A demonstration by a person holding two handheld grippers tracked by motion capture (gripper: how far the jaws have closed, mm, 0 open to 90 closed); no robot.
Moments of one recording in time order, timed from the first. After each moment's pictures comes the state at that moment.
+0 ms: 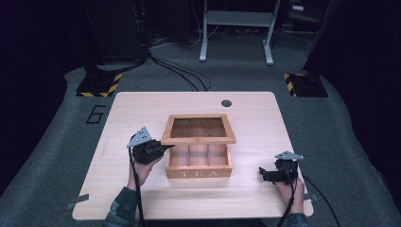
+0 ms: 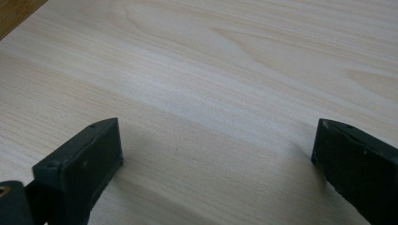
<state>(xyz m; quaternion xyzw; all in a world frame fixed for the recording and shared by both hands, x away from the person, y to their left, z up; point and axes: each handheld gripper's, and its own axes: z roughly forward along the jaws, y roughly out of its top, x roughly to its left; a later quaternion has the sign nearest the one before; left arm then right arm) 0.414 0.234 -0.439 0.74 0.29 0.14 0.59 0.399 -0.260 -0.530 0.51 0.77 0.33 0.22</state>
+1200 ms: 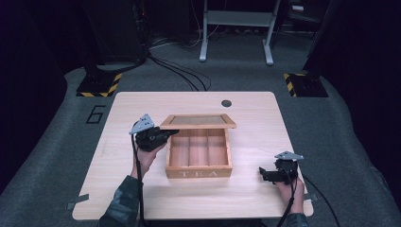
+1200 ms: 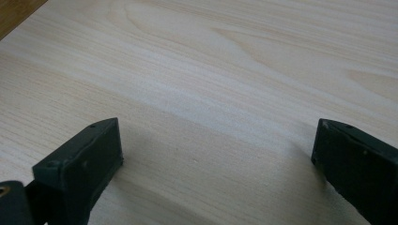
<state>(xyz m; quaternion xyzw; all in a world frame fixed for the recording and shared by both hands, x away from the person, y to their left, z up) 0.440 0.224 -0.412 0.73 0.28 0.15 0.61 0.399 -0.260 -0.530 0.51 0.77 0.33 0.22</state>
